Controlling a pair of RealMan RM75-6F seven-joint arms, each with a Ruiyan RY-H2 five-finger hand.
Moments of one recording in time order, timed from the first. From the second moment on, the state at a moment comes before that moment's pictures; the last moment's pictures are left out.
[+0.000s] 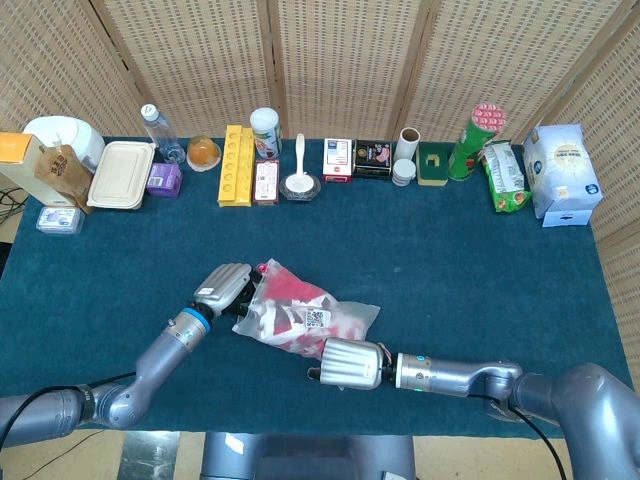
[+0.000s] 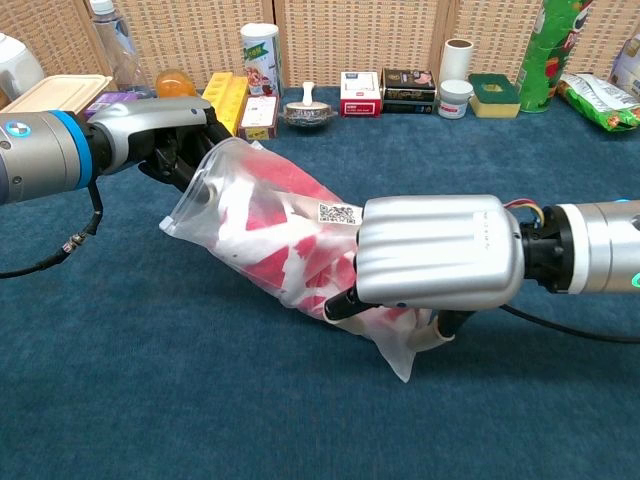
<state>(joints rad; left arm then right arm) -0.81 -1.46 -0.19 -1.66 0.92 0.82 0.06 0.96 -1.61 -0.18 -1.12 -2.11 1.22 -0.05</state>
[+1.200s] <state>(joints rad) -0.83 -1.46 -0.20 -1.65 0.89 0.81 0.05 0.96 -1.62 -0.18 -1.15 -2.06 1.24 0.00</state>
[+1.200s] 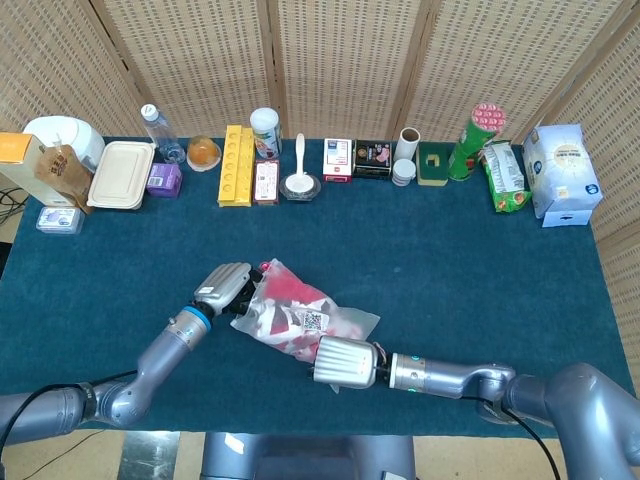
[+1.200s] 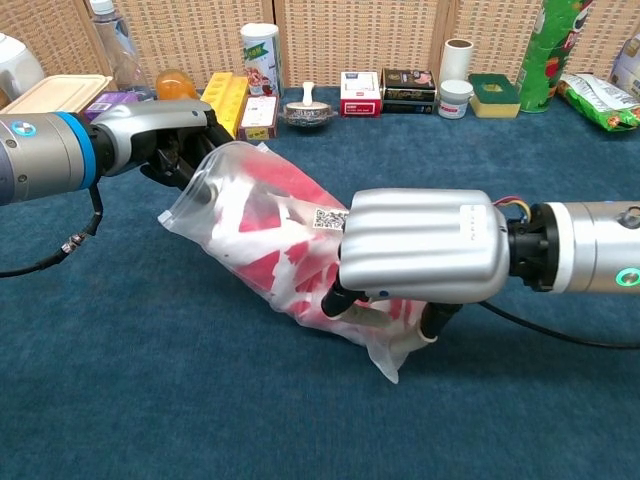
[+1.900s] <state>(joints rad) -0.86 -1.47 -0.22 -1.69 0.80 0.81 0.09 0.96 -1.58 -0.17 -1.25 -2.04 1.14 -0.11</state>
